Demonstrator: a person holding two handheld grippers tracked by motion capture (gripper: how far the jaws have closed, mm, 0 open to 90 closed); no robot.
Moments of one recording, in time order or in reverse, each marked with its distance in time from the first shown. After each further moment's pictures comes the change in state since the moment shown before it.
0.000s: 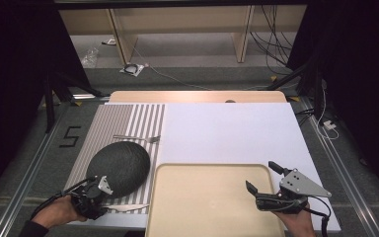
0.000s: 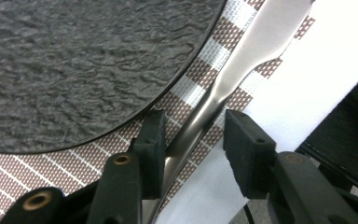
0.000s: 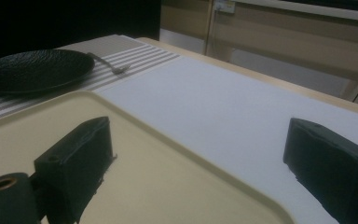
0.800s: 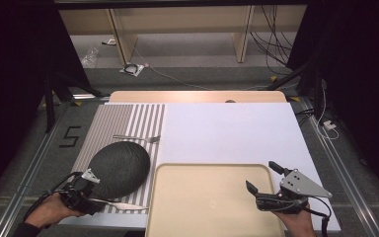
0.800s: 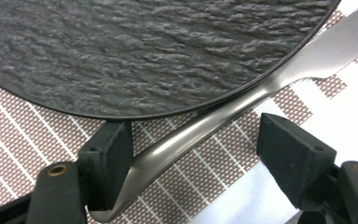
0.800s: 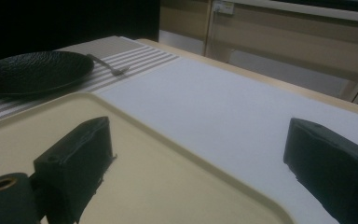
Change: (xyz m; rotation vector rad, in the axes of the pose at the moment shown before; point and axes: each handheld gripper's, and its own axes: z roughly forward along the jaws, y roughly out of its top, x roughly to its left) left arm 0.030 -0.024 0.005 -0.126 -0.020 -0.241; right arm 0.000 0.000 -0.001 0.003 -0.005 0.002
